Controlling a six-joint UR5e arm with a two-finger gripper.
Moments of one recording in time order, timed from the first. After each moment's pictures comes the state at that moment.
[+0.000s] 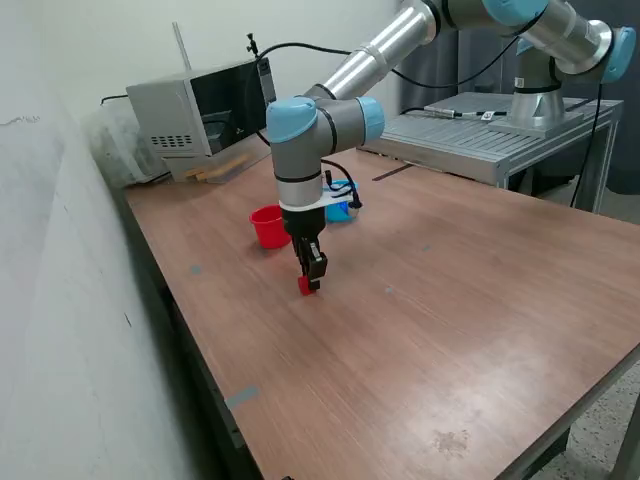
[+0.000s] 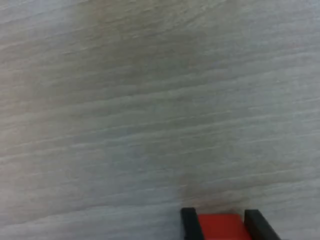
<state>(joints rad) 0.01 -0.46 0.83 -2.00 -1.65 3.35</state>
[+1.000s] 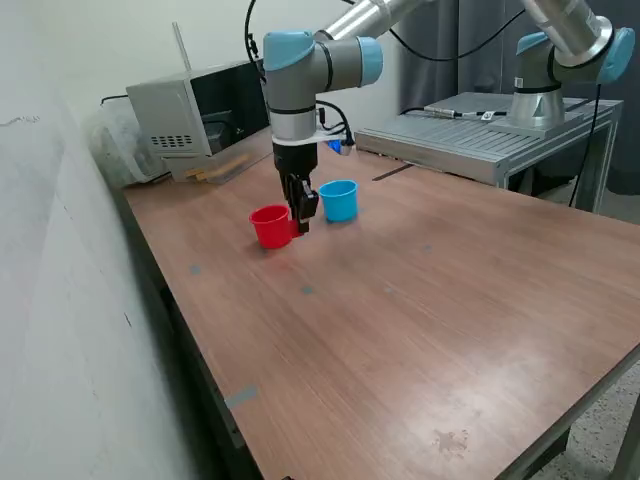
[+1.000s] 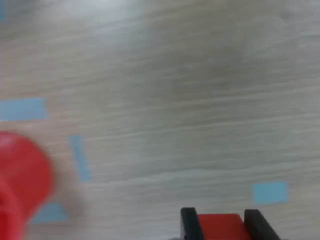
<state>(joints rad) -0.05 -0.67 1.01 -2.01 -1.70 3.26</state>
